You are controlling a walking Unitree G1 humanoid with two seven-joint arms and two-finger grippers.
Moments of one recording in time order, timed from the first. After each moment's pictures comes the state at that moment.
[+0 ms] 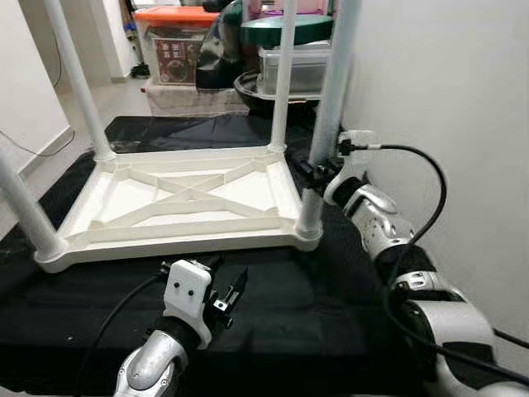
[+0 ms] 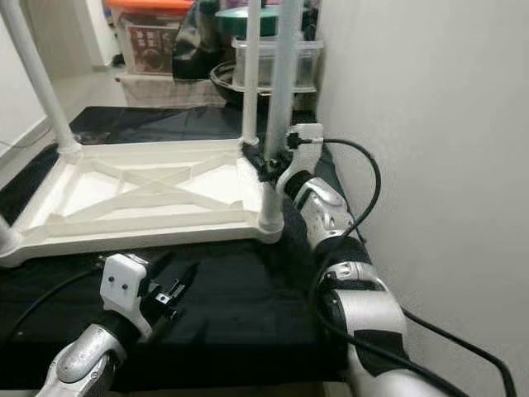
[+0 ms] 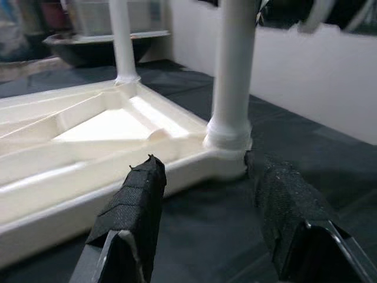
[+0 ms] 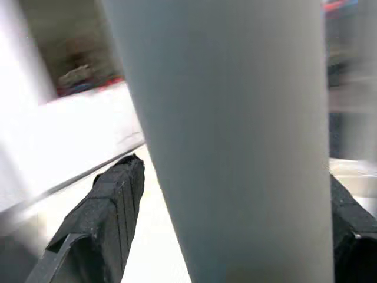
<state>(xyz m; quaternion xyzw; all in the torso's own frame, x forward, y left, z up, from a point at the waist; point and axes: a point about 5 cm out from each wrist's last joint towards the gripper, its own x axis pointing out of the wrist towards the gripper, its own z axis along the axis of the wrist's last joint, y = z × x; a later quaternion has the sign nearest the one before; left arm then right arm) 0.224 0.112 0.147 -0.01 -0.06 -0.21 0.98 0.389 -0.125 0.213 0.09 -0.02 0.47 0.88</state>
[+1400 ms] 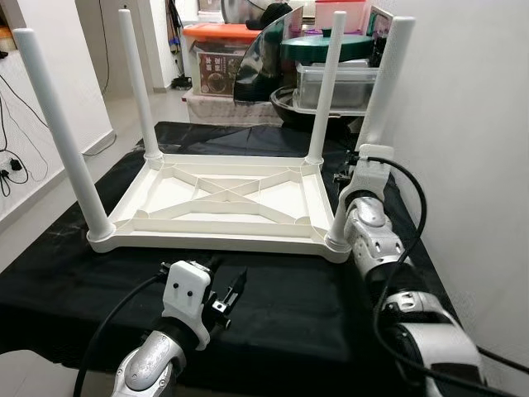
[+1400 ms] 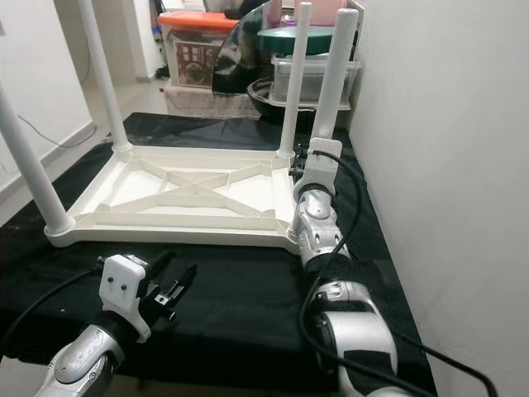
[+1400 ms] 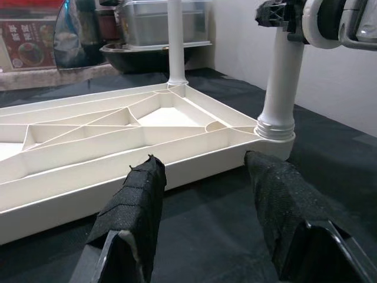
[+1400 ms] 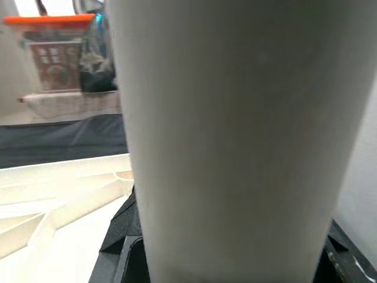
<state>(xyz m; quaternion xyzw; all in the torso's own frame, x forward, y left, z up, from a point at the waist) 0.223 0.115 0.146 0.00 -0.05 -0.21 0.98 0.399 -0.162 0.195 0.04 -0.01 -0.14 0.99</state>
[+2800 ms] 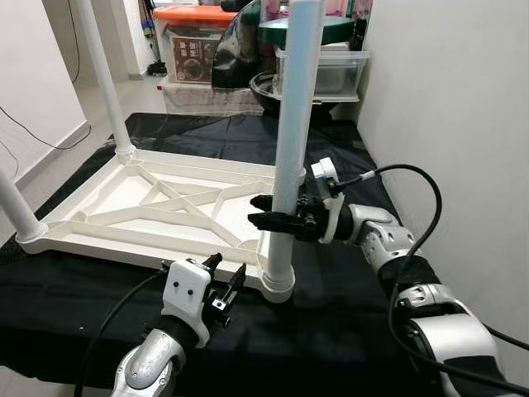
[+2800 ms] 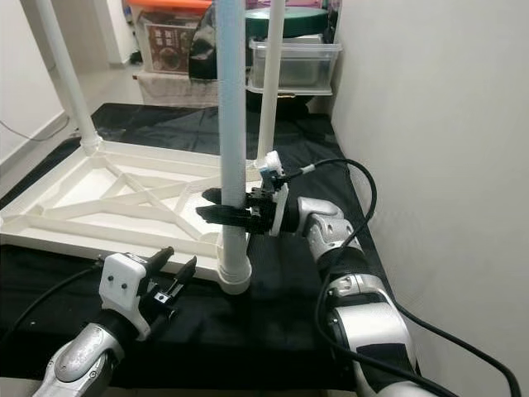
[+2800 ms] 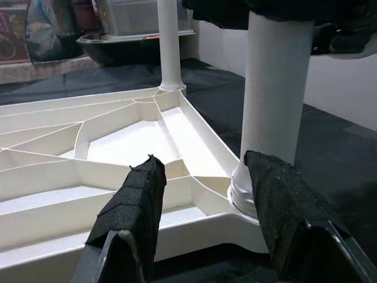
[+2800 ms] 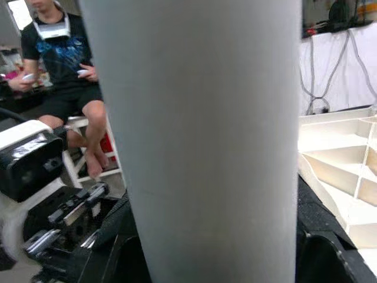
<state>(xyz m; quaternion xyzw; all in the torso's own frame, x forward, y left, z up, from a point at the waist) 0.224 0.115 0.147 0.01 -0.06 -0.20 0.98 0.363 -0.110 0.199 0.09 0.01 0.65 0.75</state>
